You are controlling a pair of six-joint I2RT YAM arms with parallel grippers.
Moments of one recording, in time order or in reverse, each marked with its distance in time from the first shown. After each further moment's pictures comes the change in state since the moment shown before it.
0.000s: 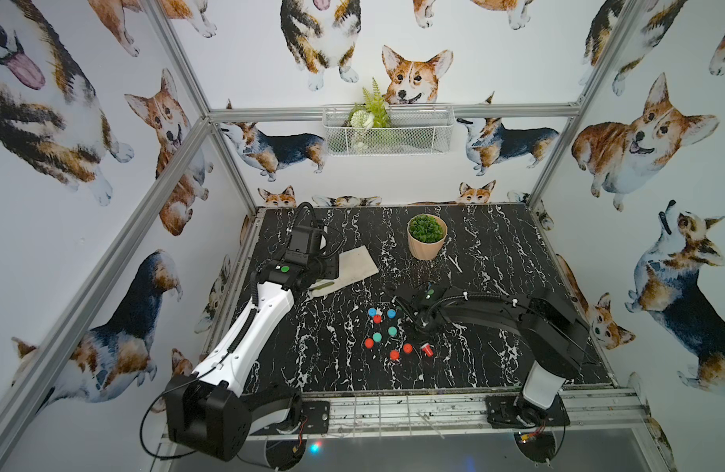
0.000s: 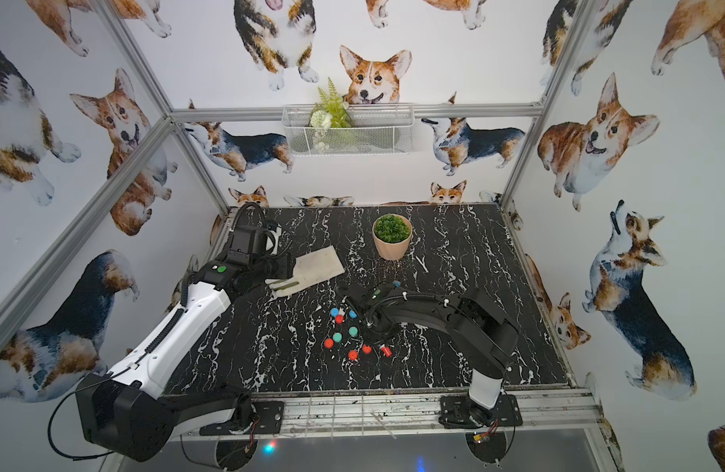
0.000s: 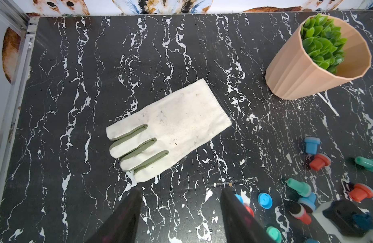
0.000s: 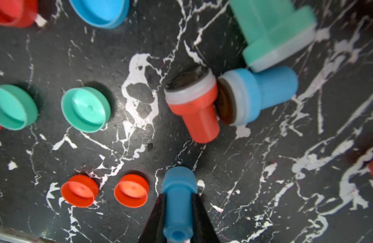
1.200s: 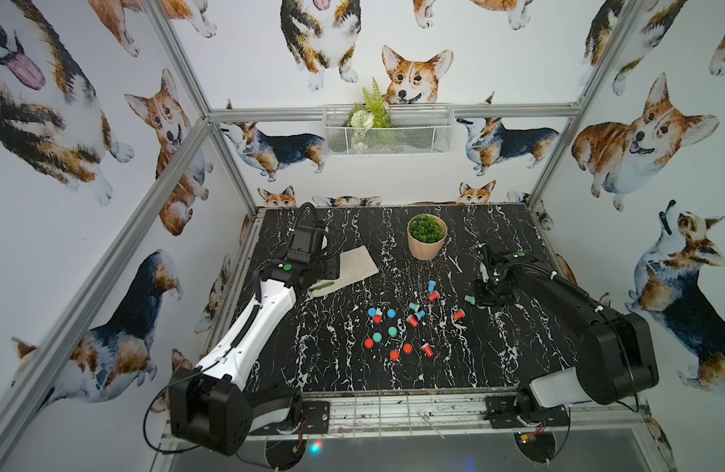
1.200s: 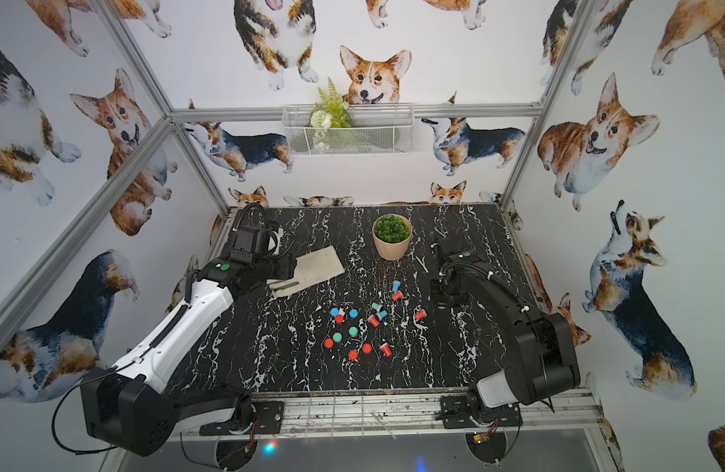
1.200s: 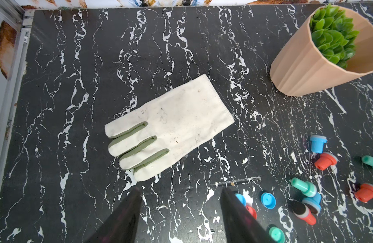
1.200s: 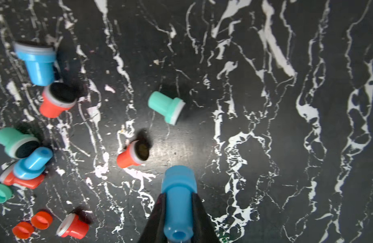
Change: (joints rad) left arm 0.000 0.027 -0.001 0.000 0.002 0.000; right arm -0.719 -0.334 -0.050 -0.174 0.009 -0.225
